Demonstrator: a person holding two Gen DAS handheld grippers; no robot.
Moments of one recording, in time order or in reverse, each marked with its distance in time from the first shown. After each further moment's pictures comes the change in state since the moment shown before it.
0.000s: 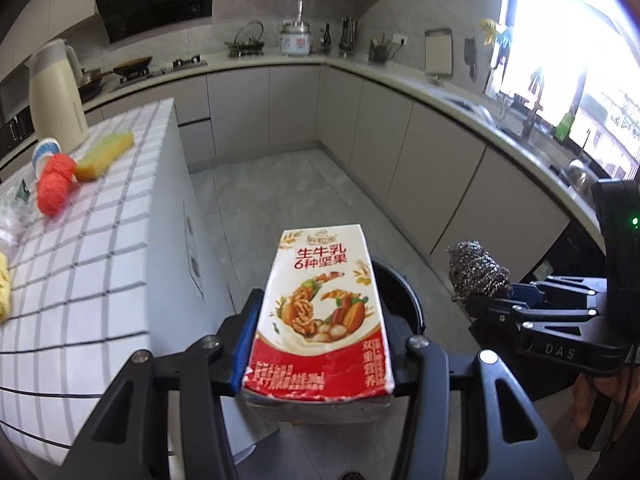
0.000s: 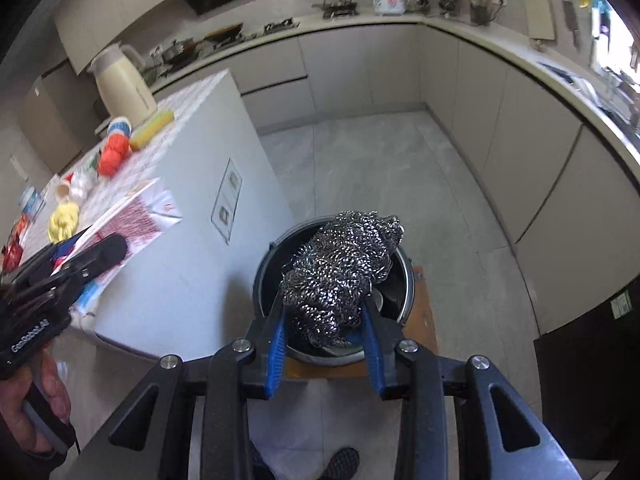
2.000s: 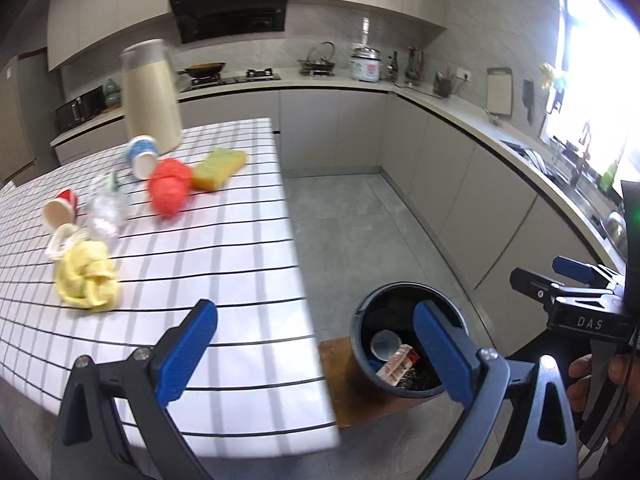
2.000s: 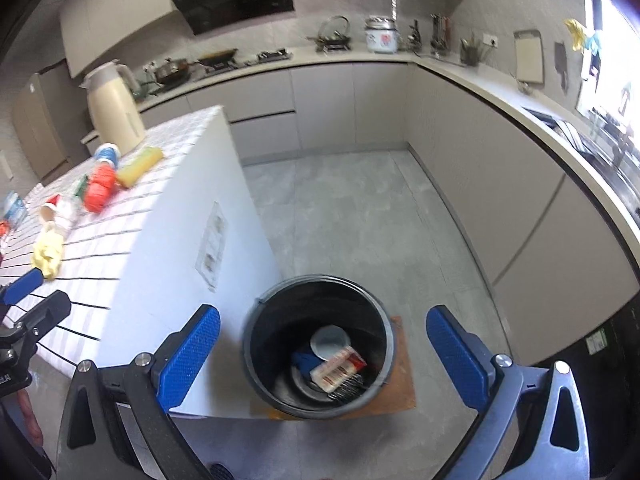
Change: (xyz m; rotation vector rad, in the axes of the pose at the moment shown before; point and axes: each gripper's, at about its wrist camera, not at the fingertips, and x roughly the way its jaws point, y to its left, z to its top) left arm -0.097 0.076 0.008 -0.148 -0.099 0.186; right arm -0.033 0.055 0.056 -0.045 -0.165 -0.108
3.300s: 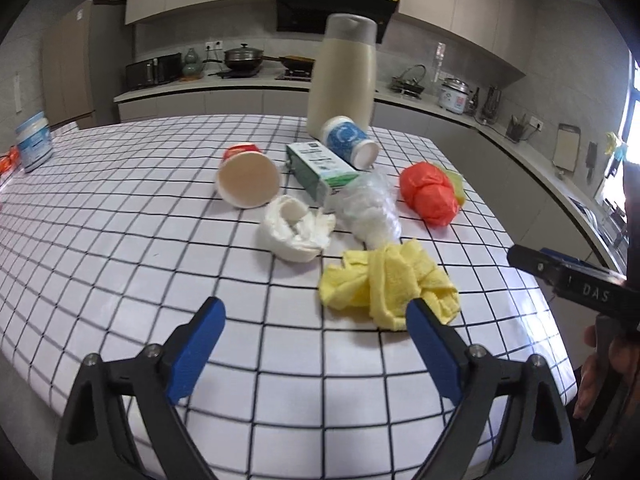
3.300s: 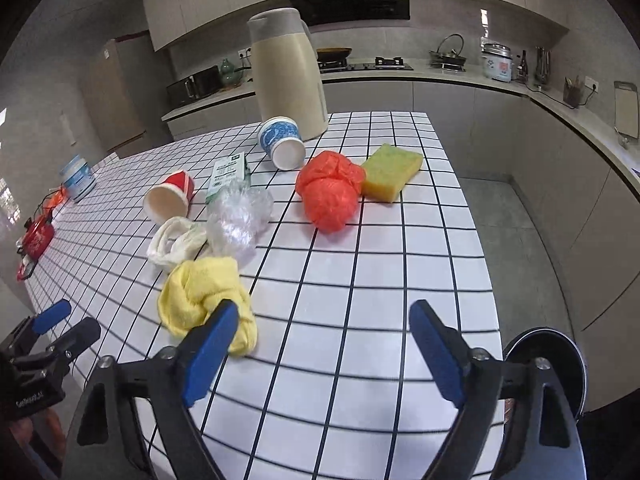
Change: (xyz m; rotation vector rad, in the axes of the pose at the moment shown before) left arm 0.010 0.295 -0.011 -0.159 -0.026 0.079; right arm 0.078 0.347 0.037 -0.121 -0.017 0.210
